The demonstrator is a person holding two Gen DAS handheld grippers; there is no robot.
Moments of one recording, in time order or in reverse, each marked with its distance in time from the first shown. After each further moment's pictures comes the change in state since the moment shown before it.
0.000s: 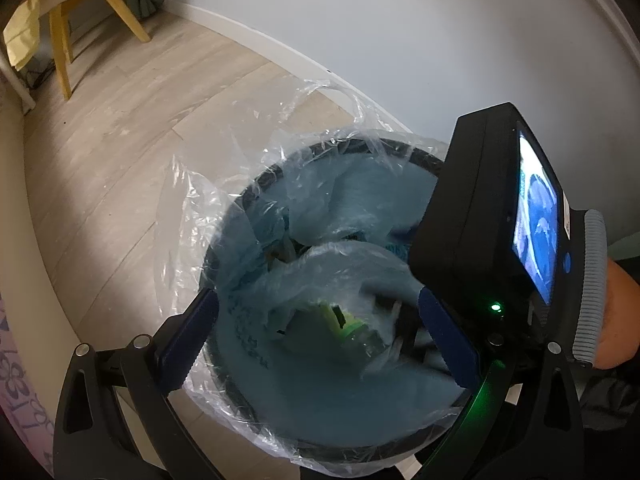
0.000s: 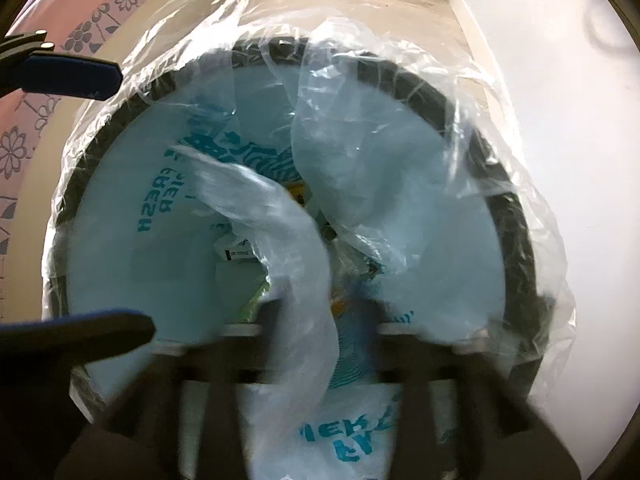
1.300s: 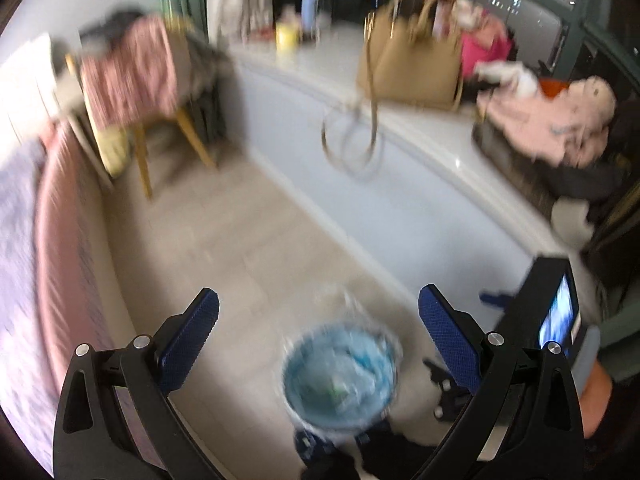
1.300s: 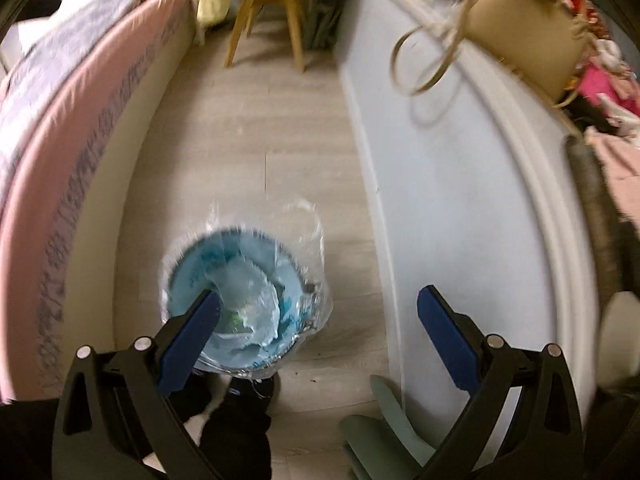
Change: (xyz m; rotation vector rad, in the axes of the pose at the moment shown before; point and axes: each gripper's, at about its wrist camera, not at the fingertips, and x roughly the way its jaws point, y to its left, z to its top) left arm -0.385 -0.063 0.106 -0.053 -0.383 0.170; right arm -0.347 -0.029 0.010 0.204 -0.195 -0.221
